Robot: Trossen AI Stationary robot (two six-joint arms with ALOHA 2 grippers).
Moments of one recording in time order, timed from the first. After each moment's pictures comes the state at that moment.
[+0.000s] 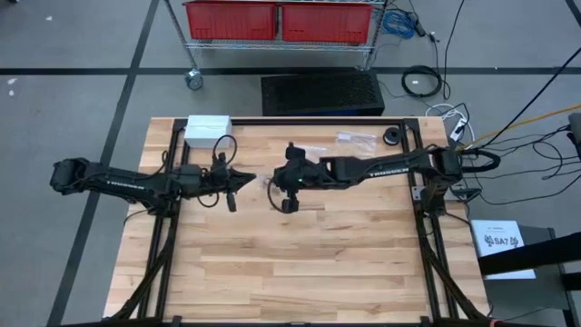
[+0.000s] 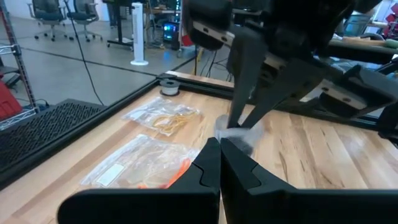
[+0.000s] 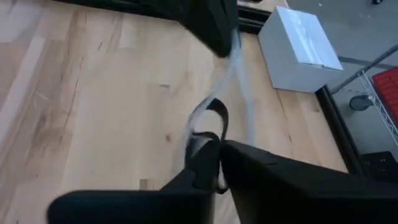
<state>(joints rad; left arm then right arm) 0.02 0.85 0.30 0.46 -0.22 -0.12 0.00 1.82 1.50 -0.33 0.23 -0.12</state>
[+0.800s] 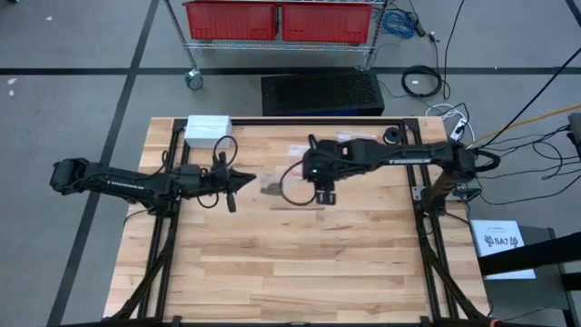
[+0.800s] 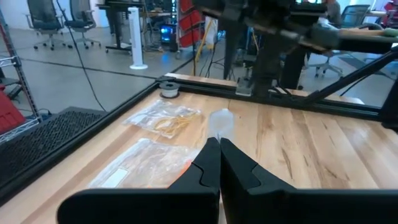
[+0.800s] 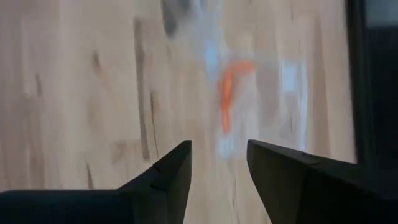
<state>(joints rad) 0.02 0.85 0.31 0.46 -0.20 -0.06 -0.04 1.67 1.55 -1.05 0.17 -0.01</state>
